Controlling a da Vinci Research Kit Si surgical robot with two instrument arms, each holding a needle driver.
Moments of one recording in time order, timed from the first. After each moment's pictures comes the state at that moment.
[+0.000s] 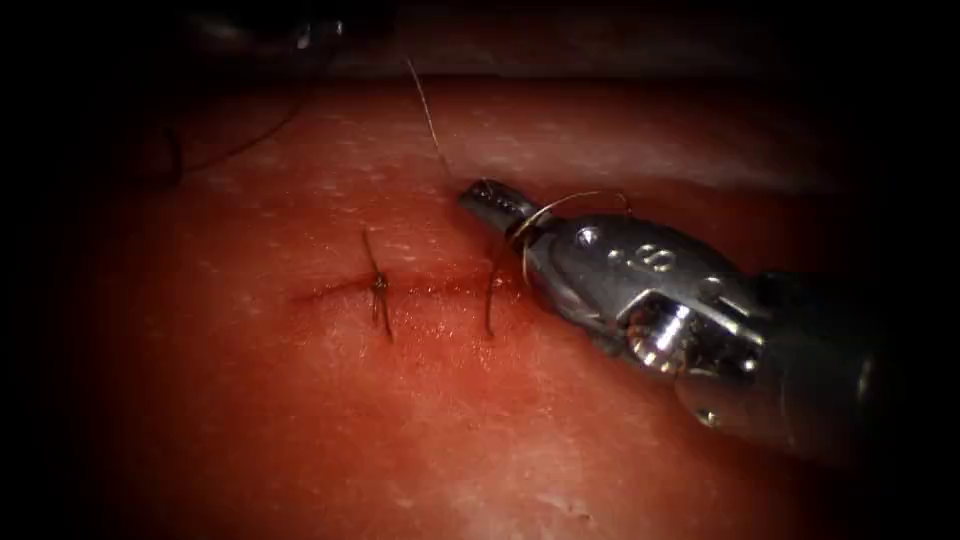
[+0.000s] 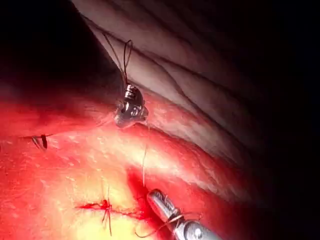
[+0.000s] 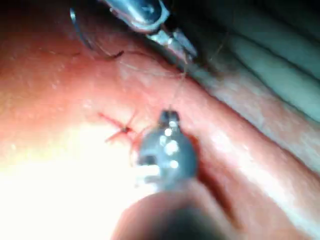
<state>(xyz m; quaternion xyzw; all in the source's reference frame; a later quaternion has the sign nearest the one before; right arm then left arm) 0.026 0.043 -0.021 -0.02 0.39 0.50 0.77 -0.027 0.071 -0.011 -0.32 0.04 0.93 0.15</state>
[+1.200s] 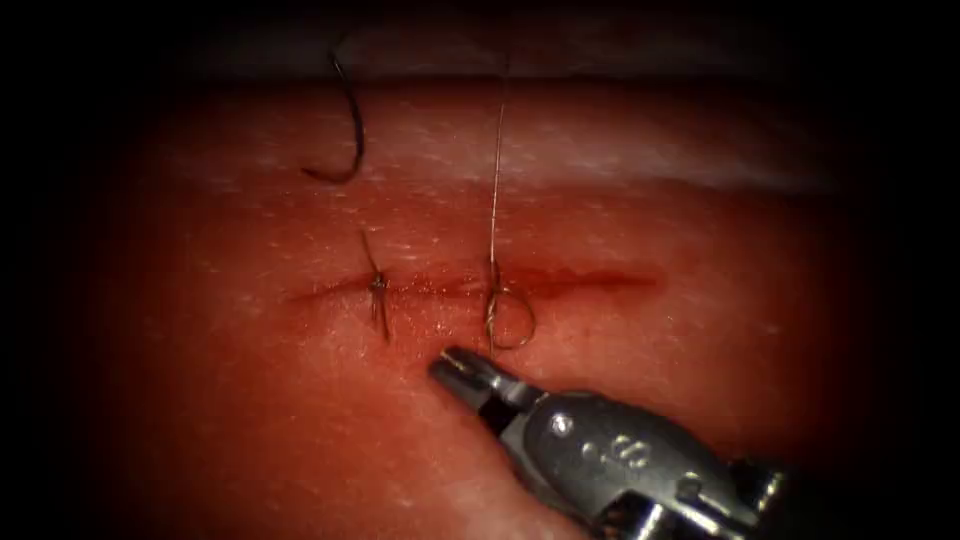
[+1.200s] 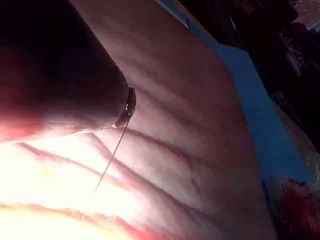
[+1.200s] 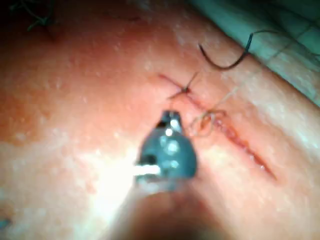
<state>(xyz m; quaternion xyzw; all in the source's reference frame) 0.027 0.034 -0.024 0.01 0.38 0.47 0.80 -0.035 0.094 -0.013 -0.27 0.11 0.95 0.13</state>
